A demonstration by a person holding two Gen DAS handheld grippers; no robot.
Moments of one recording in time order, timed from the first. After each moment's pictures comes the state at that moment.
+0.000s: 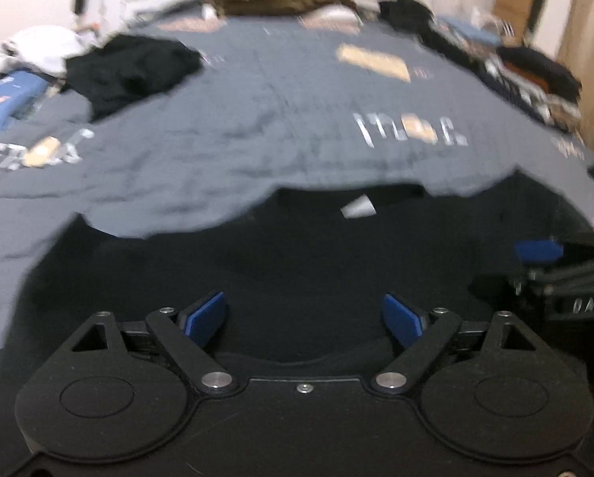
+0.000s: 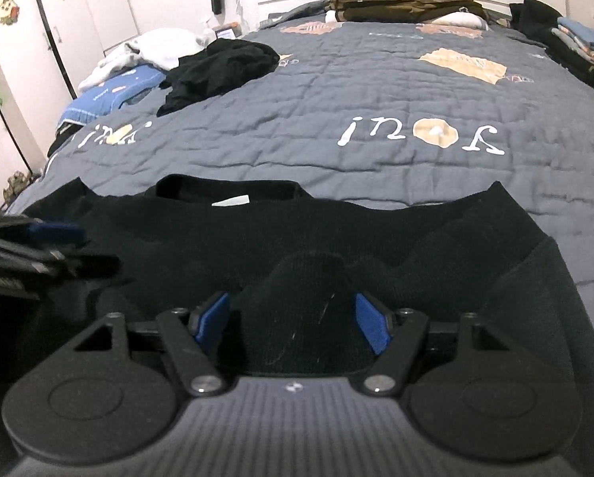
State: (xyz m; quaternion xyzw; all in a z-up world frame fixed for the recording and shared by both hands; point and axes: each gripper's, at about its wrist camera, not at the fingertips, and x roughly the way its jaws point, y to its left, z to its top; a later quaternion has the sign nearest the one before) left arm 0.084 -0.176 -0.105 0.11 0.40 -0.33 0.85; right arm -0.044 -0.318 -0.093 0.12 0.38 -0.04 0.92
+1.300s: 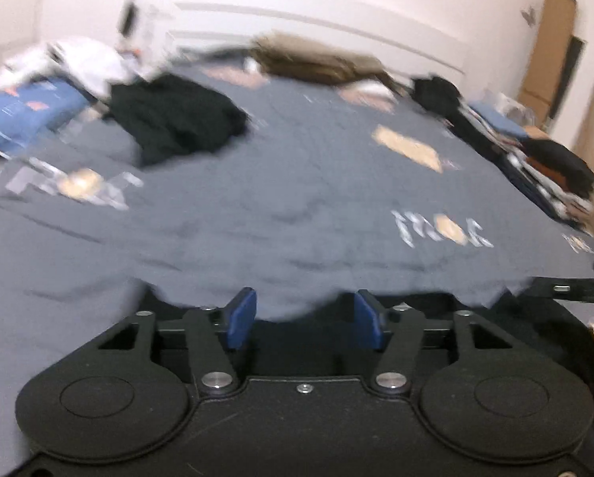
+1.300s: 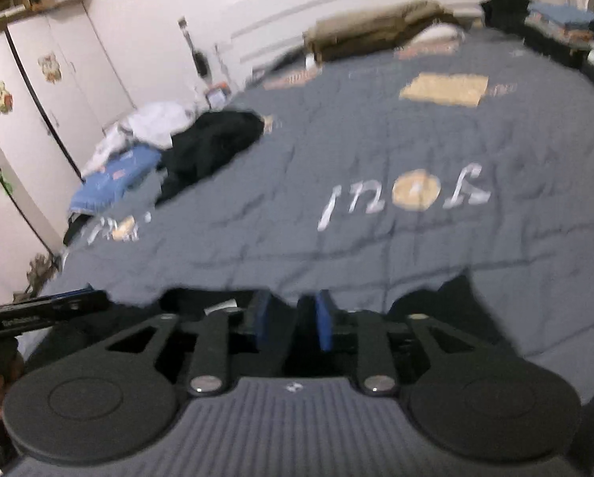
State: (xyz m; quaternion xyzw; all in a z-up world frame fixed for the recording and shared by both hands) left arm 0.116 -0.118 -0.060 0.01 0.31 -0.28 0.91; right arm -0.039 -0.374 -0.043 0.20 0.30 -0.05 0.93
